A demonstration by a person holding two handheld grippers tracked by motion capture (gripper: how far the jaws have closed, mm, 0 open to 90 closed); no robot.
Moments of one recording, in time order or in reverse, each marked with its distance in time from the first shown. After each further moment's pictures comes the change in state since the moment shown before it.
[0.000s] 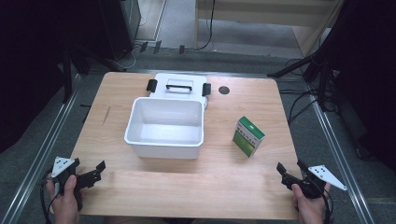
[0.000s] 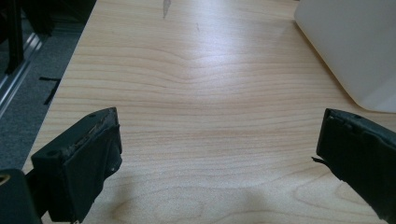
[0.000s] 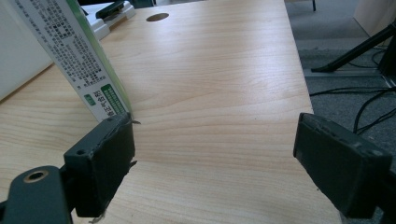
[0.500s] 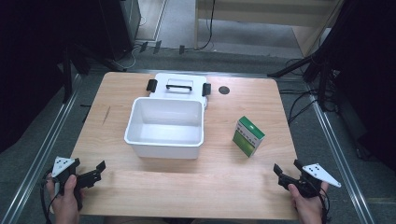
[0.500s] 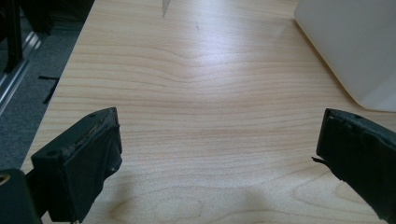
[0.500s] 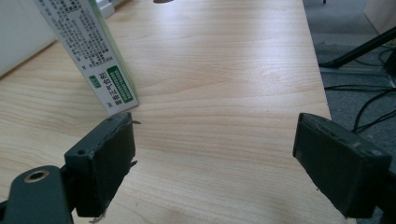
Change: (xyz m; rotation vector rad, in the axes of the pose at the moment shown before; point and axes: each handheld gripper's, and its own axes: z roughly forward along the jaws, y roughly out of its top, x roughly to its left) left arm 0.000 0.000 0.000 0.005 -0.001 0.008; right arm 0.007 0.000 0.005 0.060 0.007 -0.066
